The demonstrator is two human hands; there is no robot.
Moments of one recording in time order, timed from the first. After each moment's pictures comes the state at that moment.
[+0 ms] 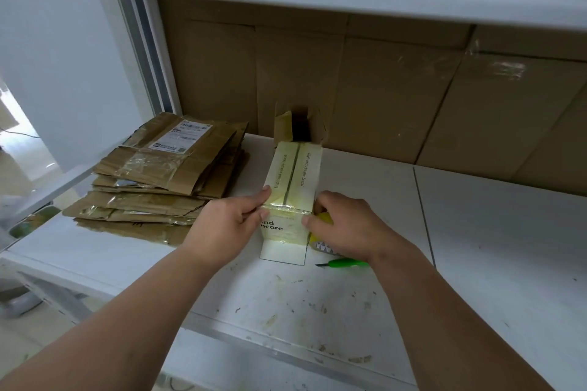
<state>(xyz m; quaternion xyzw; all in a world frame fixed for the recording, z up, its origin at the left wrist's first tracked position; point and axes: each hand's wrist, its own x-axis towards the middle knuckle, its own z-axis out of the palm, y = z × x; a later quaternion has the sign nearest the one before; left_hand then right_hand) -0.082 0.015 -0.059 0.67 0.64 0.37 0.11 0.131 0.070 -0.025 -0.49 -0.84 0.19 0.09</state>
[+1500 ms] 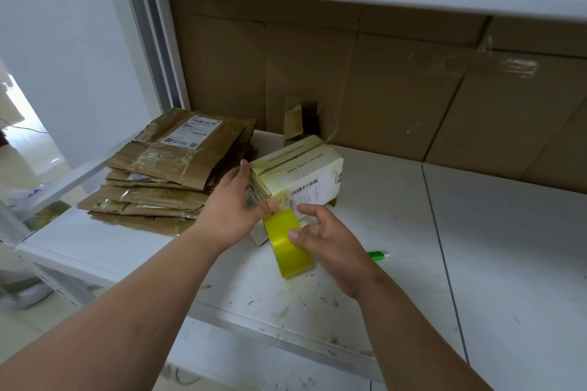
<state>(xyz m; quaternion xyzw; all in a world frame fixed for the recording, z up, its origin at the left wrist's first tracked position) -0.096 0.027 -0.045 0.61 0.70 0.32 0.19 0.098 0.038 -0.077 -0.42 -0.61 0.60 0.31</state>
